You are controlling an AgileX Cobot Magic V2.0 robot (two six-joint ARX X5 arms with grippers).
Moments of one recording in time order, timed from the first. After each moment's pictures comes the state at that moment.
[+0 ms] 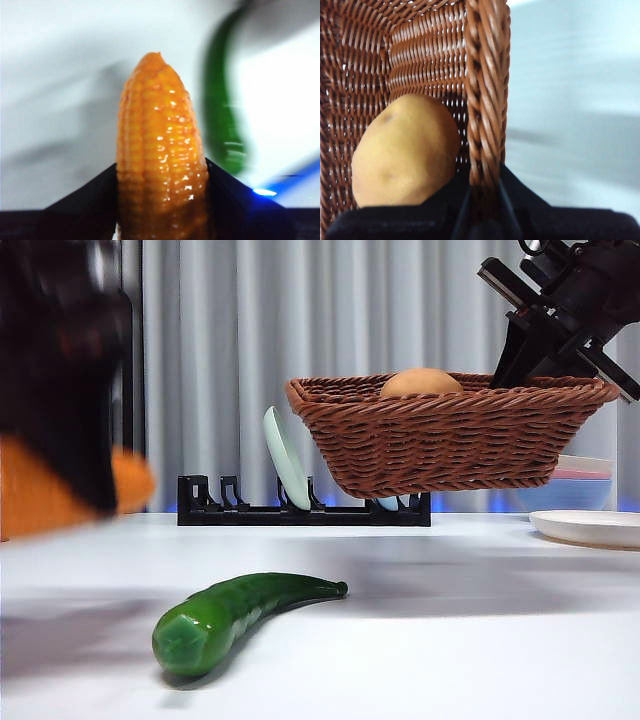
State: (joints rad) left arm -0.71 1.06 0.77 -0.73 0.06 -0.37; right arm 0.18 1.46 1.11 -0.51 -0.51 0.24
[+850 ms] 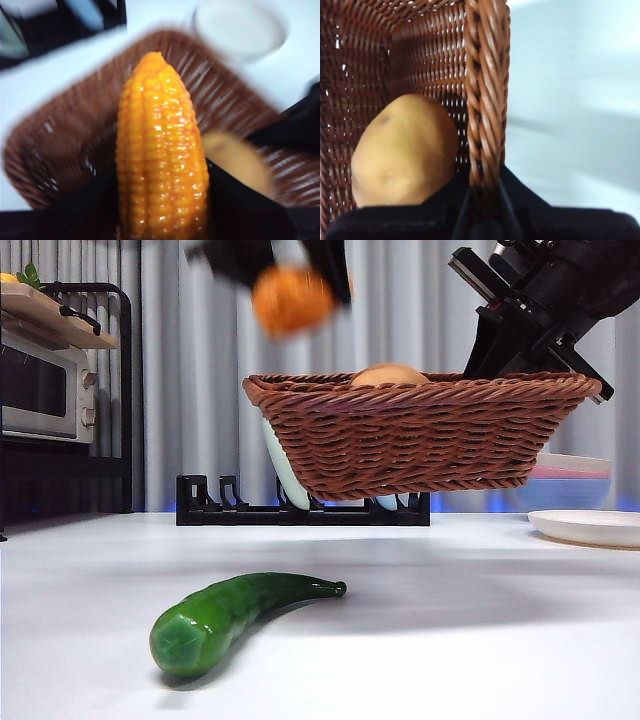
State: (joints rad) left arm -0.70 1.65 1.57 -0.65 -0.05 -0.15; right arm 0.26 1.46 1.11 -0.52 -0.51 0.24
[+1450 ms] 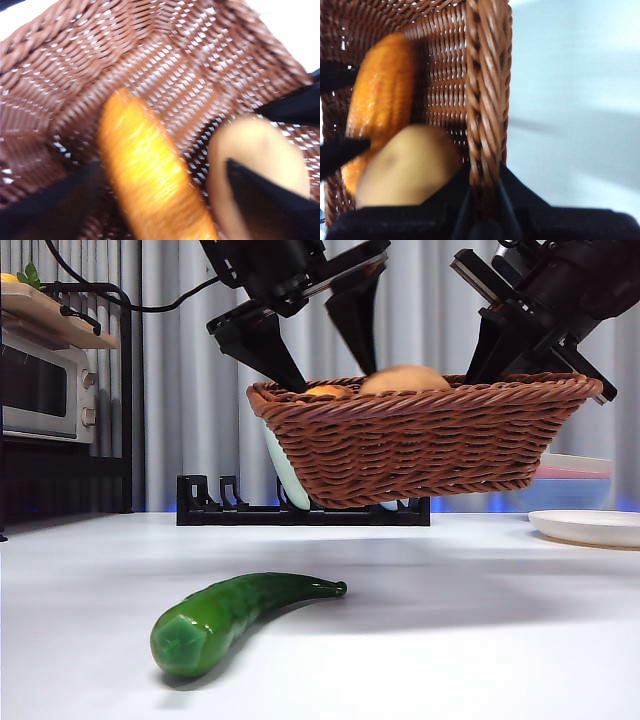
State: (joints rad) left arm -0.69 1.73 1.57 -0.66 0.04 -0.14; right arm 0.26 1.46 1.11 -0.53 -0.51 0.25
